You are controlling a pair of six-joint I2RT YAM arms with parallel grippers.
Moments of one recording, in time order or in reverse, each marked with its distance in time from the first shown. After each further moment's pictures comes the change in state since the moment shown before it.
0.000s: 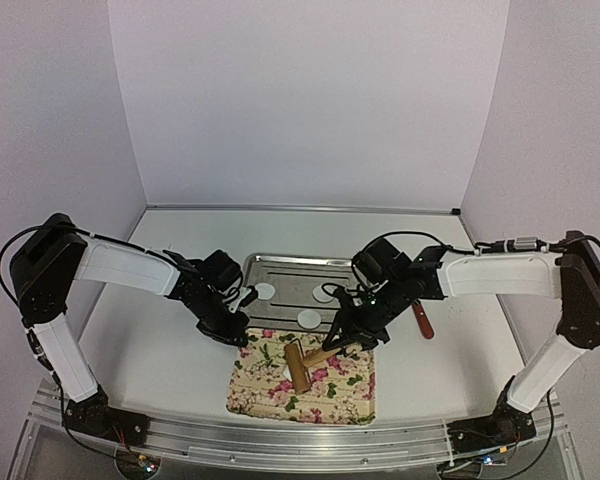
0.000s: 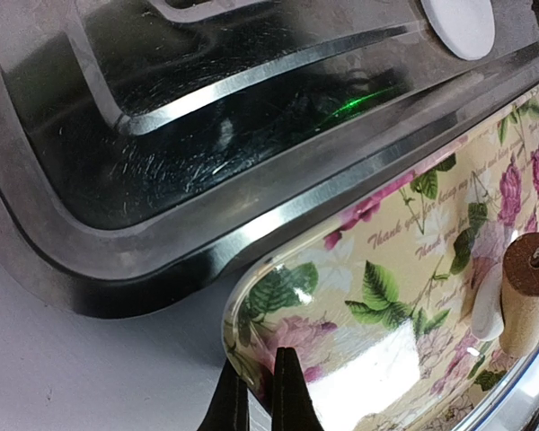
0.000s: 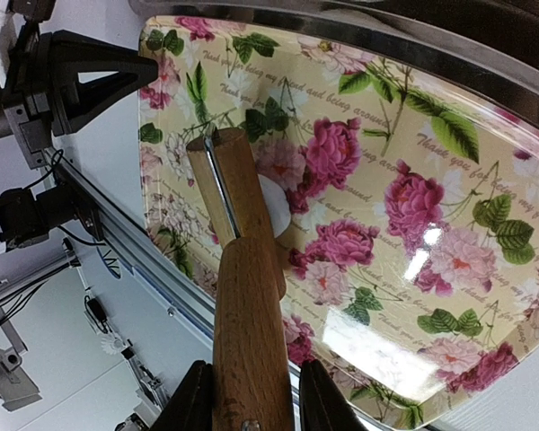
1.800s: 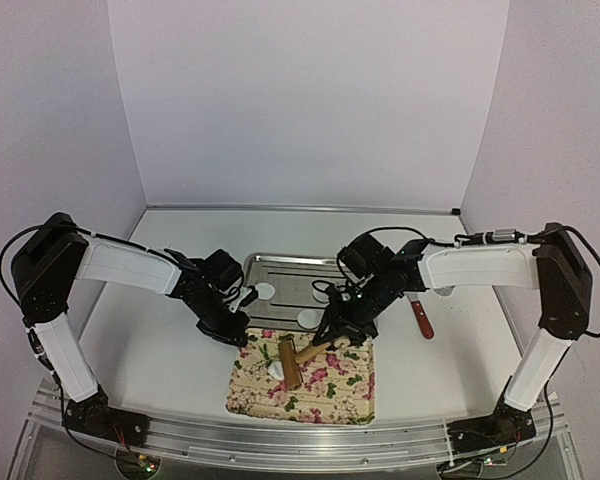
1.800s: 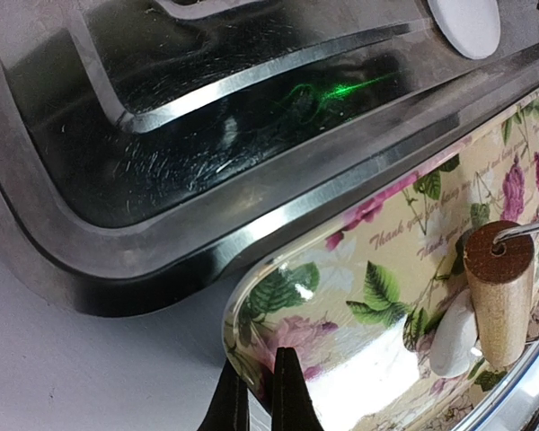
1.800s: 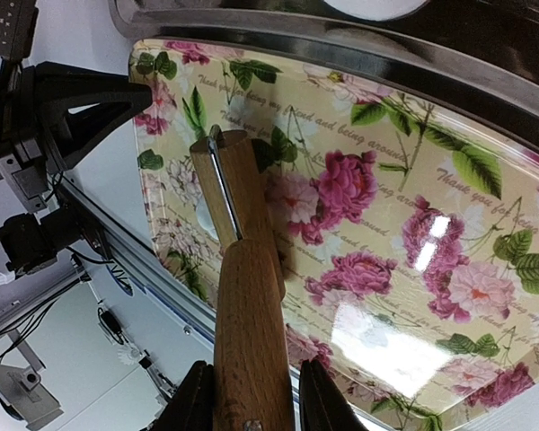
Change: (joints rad) left arm -0.002 0.009 0.015 -0.020 -0.004 0.000; right arm 0.014 0.136 0.113 -0.025 -0.011 0.053
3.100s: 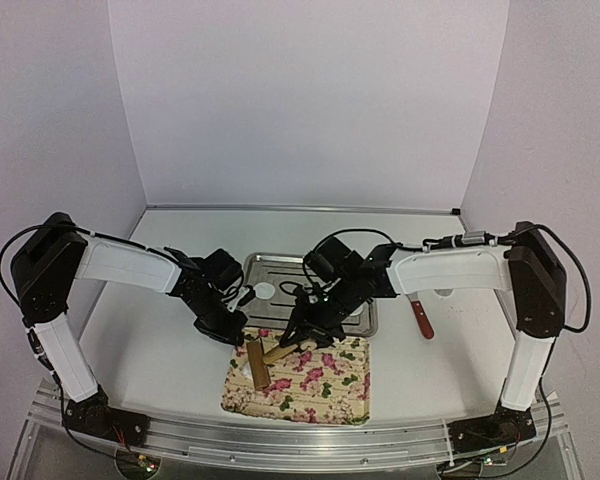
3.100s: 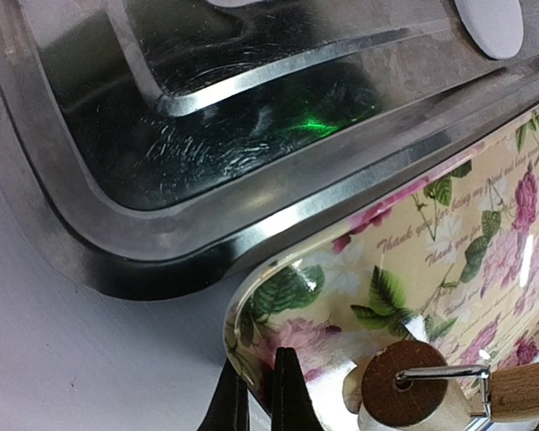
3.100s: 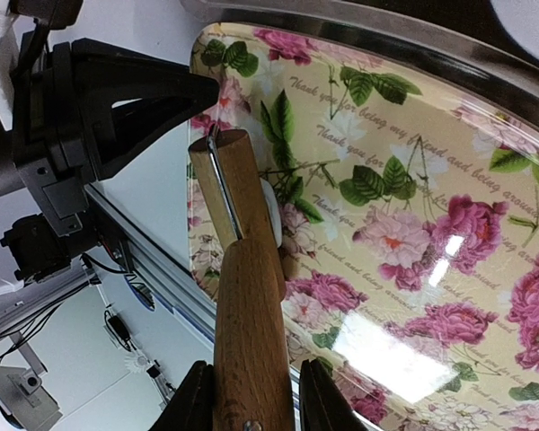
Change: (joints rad) left arm 0.000 0.000 0.010 -0.036 -0.041 0.000; right arm 0.108 0.139 0.146 0.078 0.032 0.084
